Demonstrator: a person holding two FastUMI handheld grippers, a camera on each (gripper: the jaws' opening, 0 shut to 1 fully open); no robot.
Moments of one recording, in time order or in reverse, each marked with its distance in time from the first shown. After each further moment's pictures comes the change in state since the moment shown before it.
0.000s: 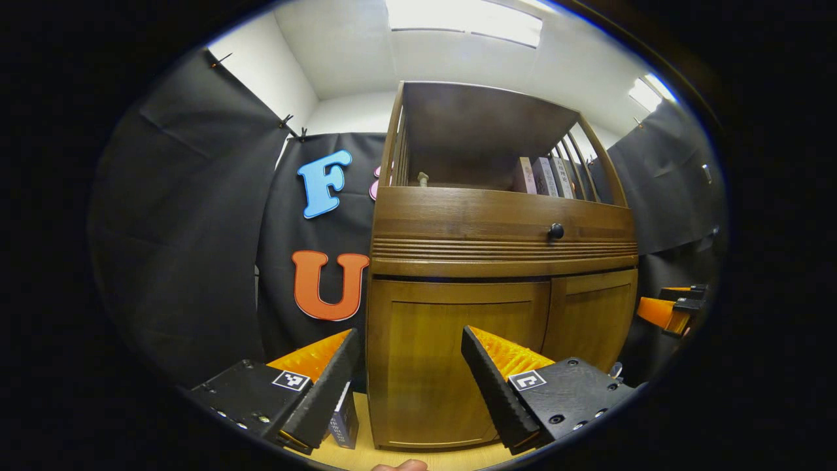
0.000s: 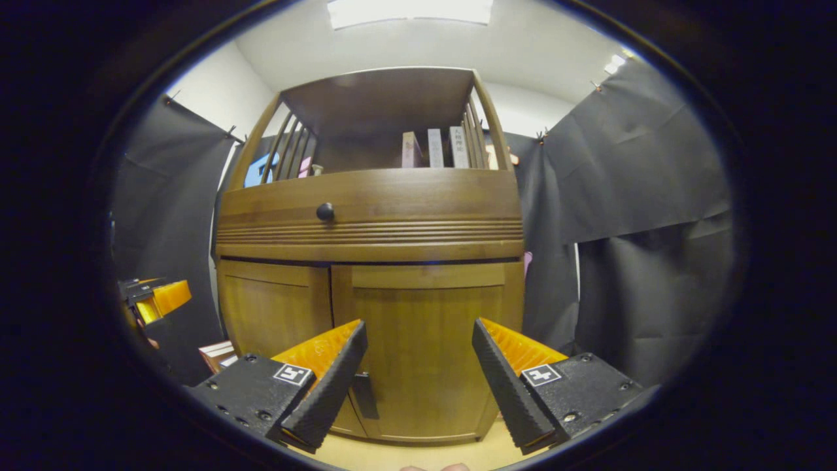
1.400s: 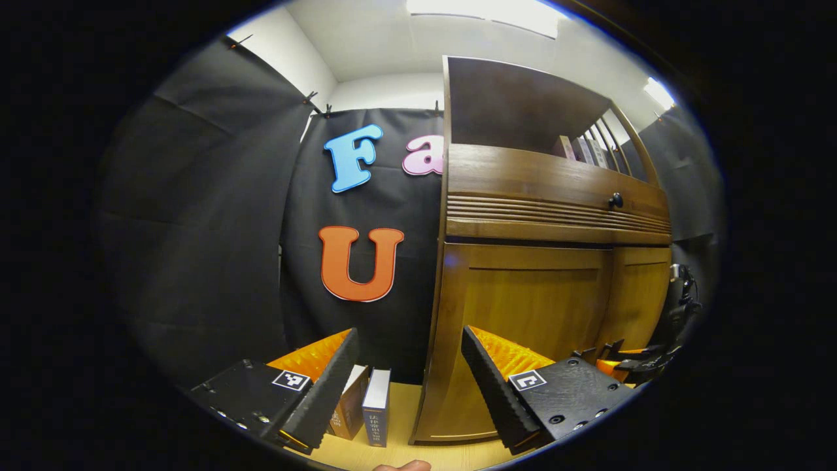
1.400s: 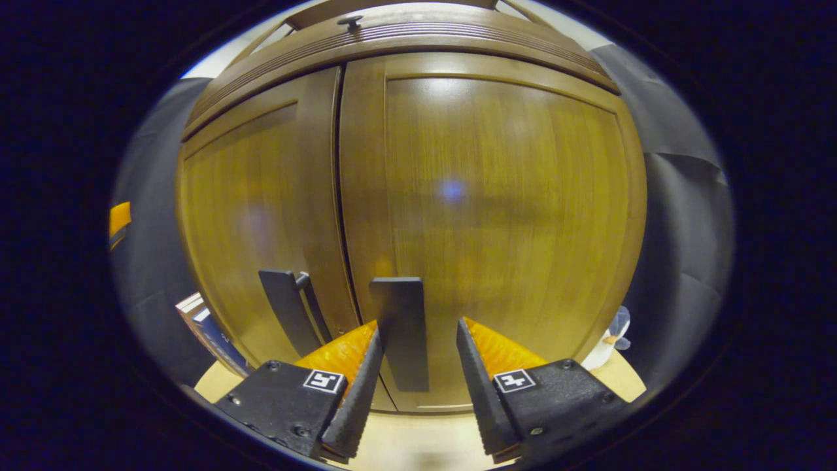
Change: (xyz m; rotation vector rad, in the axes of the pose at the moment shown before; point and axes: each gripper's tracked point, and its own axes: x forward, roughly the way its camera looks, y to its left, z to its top) left arm 0.015 0.082 -0.045 -0.005 0.102 0.052; right arm 0.094 0.063 -0.189 0.043 0.353 0.029
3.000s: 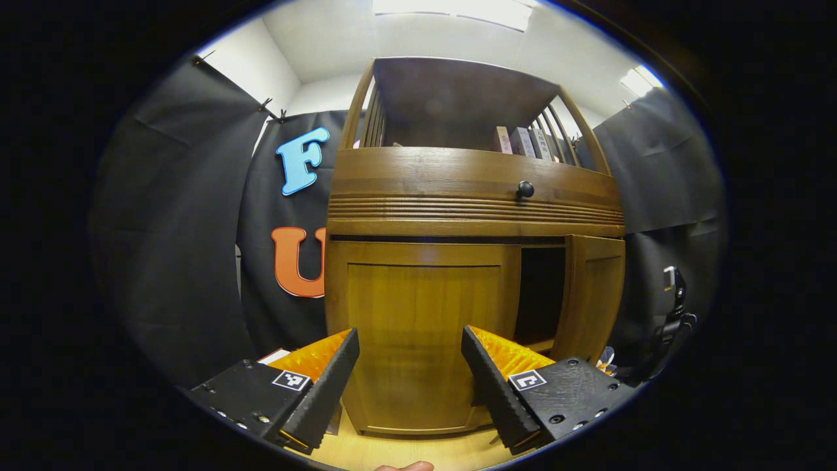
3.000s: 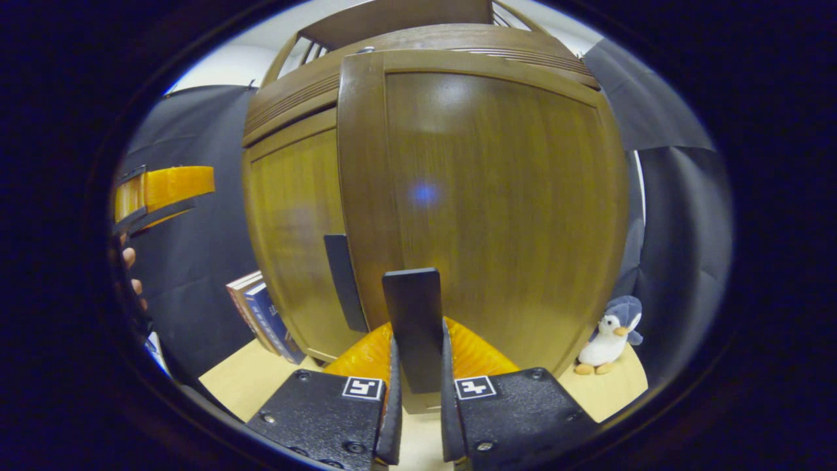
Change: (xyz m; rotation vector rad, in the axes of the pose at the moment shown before) left arm -0.028 -0.143 -0.001 0.036 0.004 -0.102; right arm -0.082 -0.014 -0.025 -0.035 0.044 0.210
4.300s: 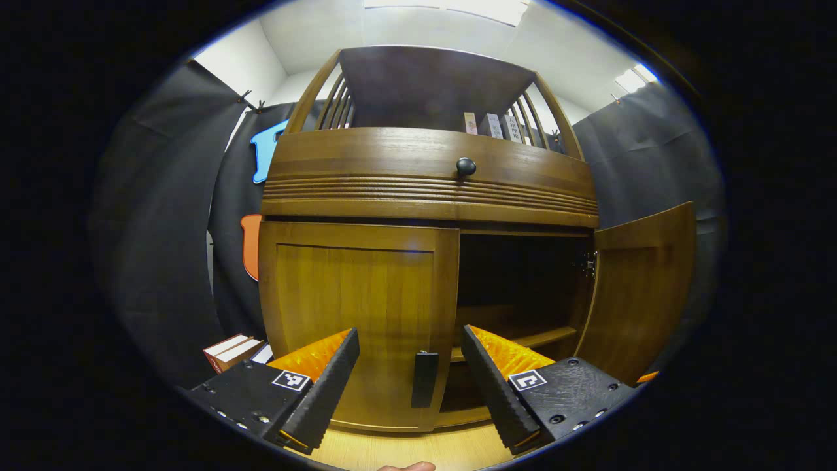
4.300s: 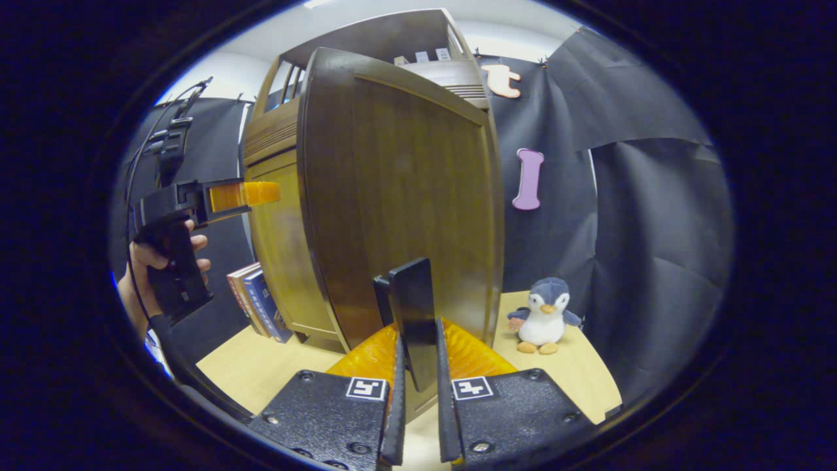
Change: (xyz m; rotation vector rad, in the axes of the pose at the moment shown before) left arm 0.013 -0.086 -0.018 -0.021 0.035 -0.078; right arm -0.140 -0.099 -0.036 0.026 -0.041 -0.117
